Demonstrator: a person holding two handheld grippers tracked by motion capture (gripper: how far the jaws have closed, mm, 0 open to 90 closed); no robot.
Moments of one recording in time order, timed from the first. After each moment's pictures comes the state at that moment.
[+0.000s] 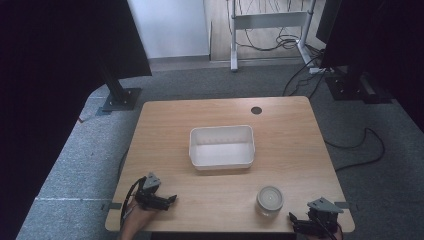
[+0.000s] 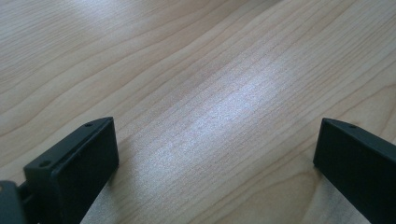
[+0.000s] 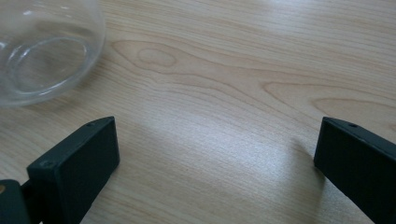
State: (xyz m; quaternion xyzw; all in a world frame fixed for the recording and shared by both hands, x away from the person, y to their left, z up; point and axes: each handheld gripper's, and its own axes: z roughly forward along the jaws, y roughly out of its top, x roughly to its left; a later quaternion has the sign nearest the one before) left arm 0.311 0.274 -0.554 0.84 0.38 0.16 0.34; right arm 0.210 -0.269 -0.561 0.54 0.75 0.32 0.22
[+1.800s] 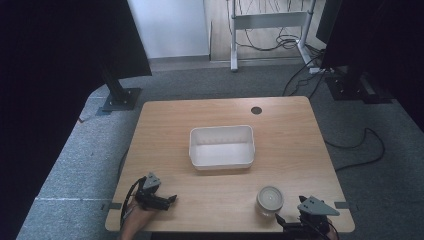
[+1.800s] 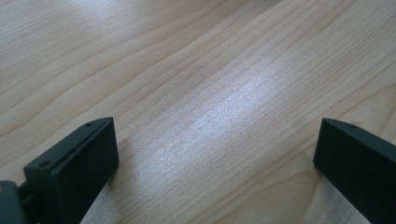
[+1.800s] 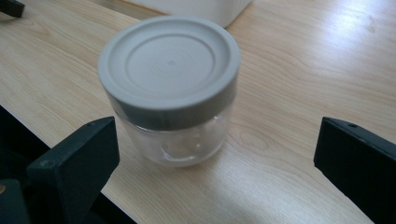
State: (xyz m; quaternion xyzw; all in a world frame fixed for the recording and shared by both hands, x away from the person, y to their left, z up) left arm 0.311 0.274 -0.554 0.84 0.38 0.16 0.34; right arm 0.196 -0.229 -0.506 0.44 0.77 0.40 0.21
